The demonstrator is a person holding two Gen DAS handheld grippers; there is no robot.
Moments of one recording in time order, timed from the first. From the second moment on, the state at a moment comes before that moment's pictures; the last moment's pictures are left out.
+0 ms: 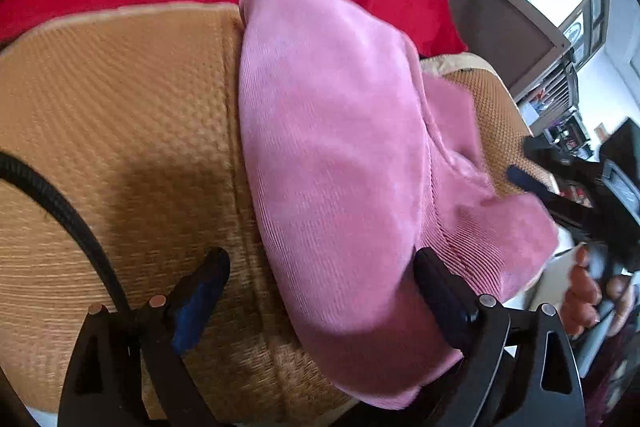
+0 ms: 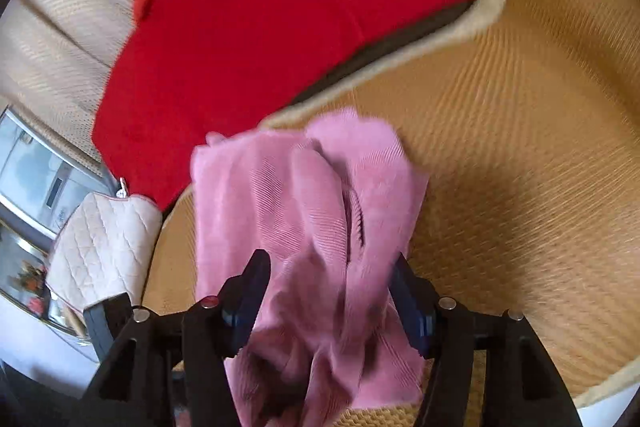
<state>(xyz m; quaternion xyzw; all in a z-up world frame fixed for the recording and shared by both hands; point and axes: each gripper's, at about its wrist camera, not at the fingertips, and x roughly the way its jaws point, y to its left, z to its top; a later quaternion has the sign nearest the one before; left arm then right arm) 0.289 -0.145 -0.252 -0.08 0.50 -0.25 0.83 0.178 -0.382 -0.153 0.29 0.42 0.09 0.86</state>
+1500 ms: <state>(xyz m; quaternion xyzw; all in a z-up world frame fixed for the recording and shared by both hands) 0.372 -0.126 -0.217 0.00 0.49 -0.16 0.86 0.313 -0.333 -0.190 0.25 0.50 0.12 0.82</state>
